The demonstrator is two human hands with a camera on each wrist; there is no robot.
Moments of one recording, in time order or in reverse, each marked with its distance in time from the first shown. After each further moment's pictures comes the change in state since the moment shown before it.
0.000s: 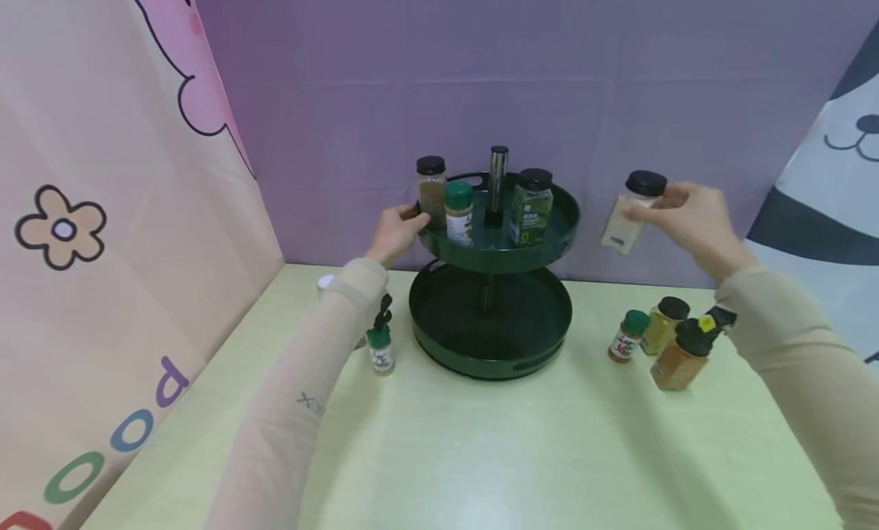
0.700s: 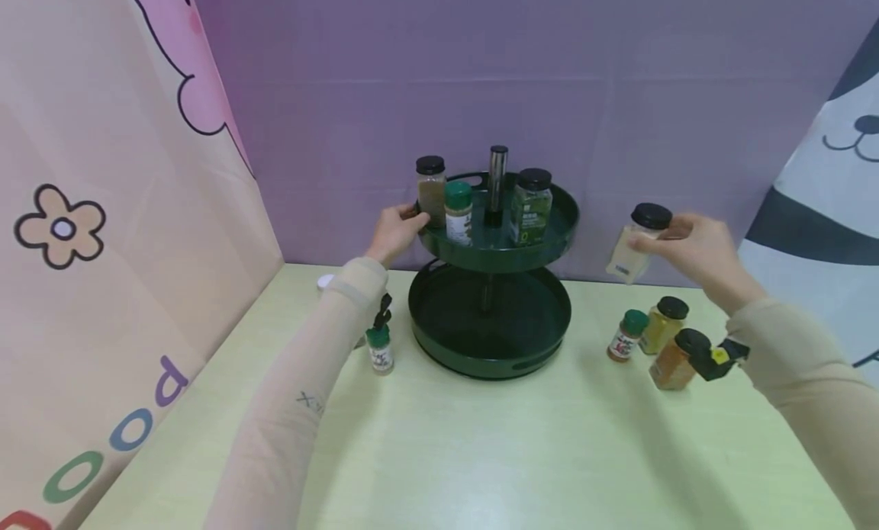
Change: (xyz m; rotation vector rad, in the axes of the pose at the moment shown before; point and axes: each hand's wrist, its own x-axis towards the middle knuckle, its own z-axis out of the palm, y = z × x) left_hand 0.001 -0.001 0.000 0.003 0.007 0.008; right_hand -0.018 0.032 0.008 -0.079 -0.036 -0.012
